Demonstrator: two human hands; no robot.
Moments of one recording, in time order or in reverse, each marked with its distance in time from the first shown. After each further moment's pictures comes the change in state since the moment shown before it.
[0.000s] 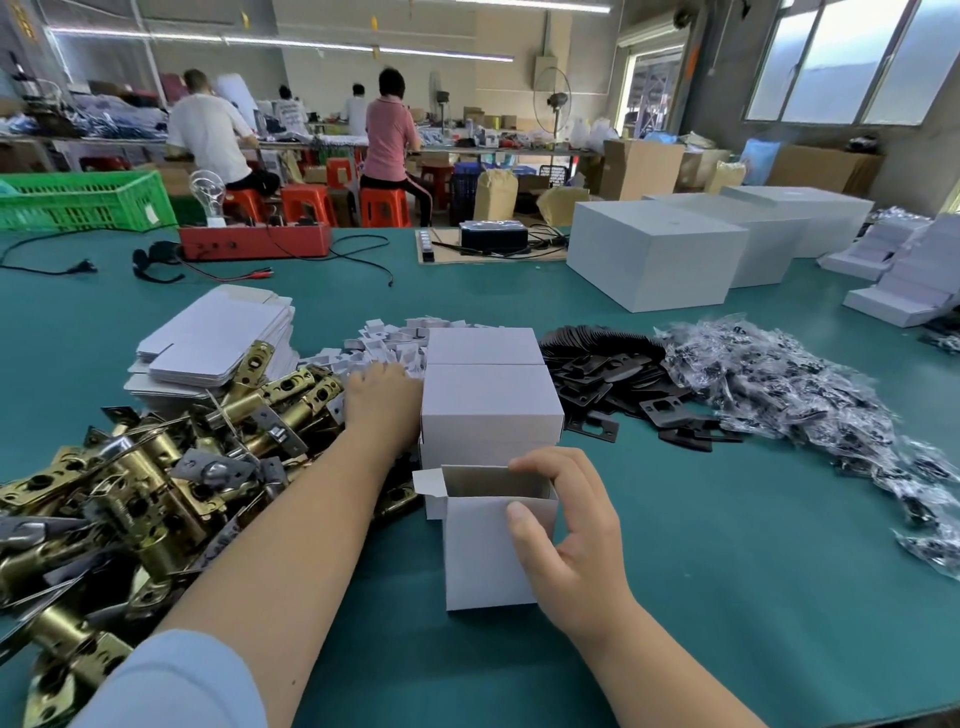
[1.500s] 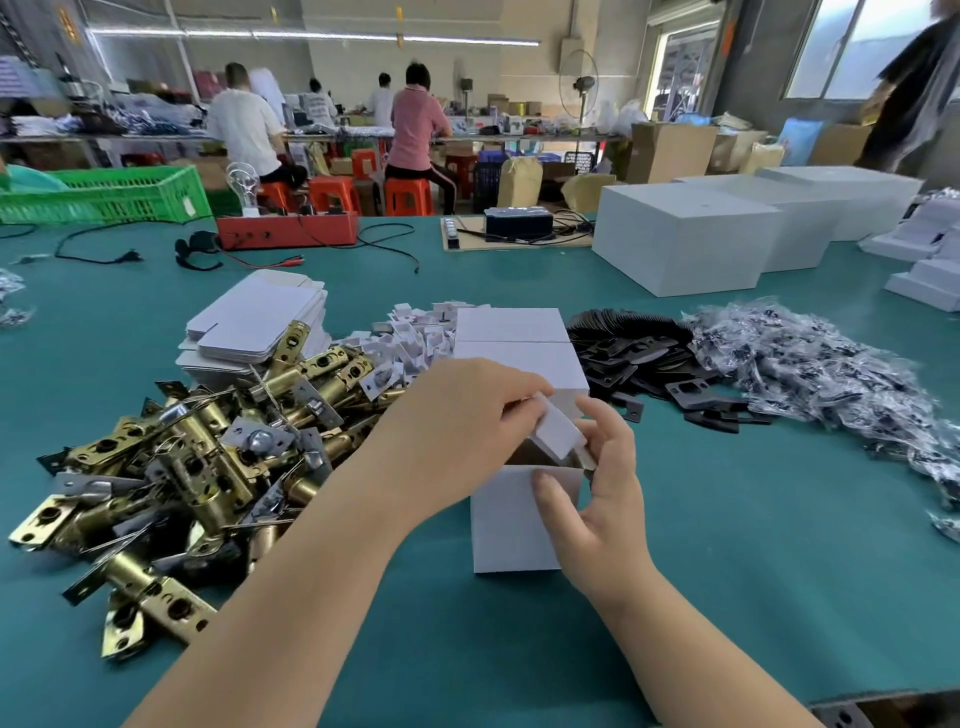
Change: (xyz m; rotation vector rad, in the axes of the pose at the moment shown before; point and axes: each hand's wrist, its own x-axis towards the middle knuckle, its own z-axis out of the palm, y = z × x) left_hand -0.145 0.018 -0.127 -0.750 0.134 0.365; right_hand -0.006 0.001 0.000 0.139 0.001 0.076
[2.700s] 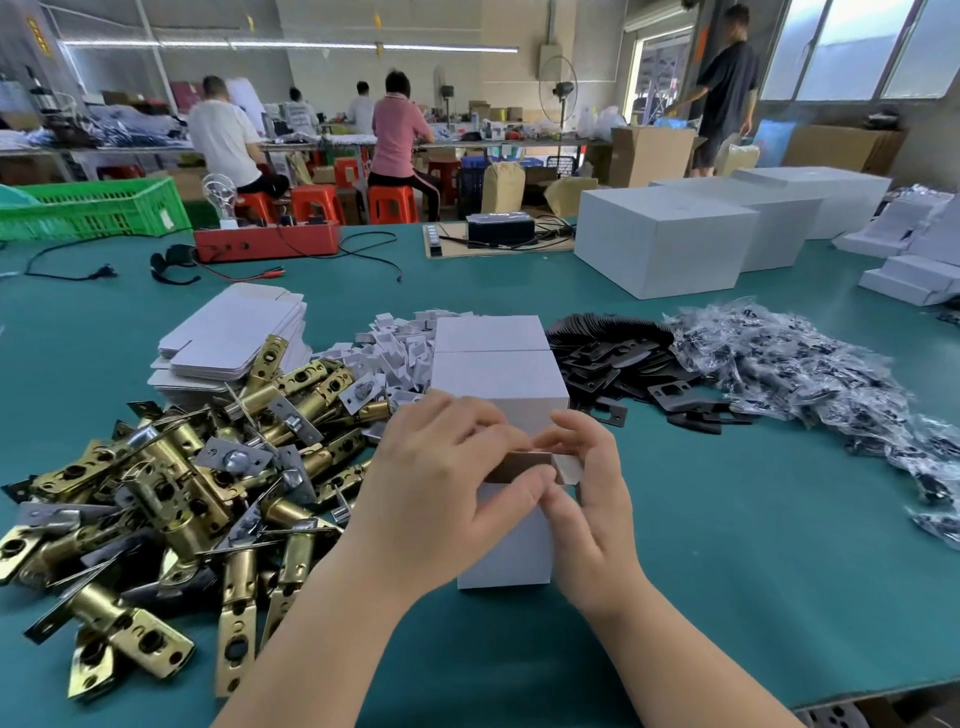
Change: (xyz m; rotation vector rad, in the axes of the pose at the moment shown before) left_hand -0.022 -0.019 0.038 0.173 0.317 0.256; right_hand 0.000 0.005 -0.003 0.054 0.017 -0.043
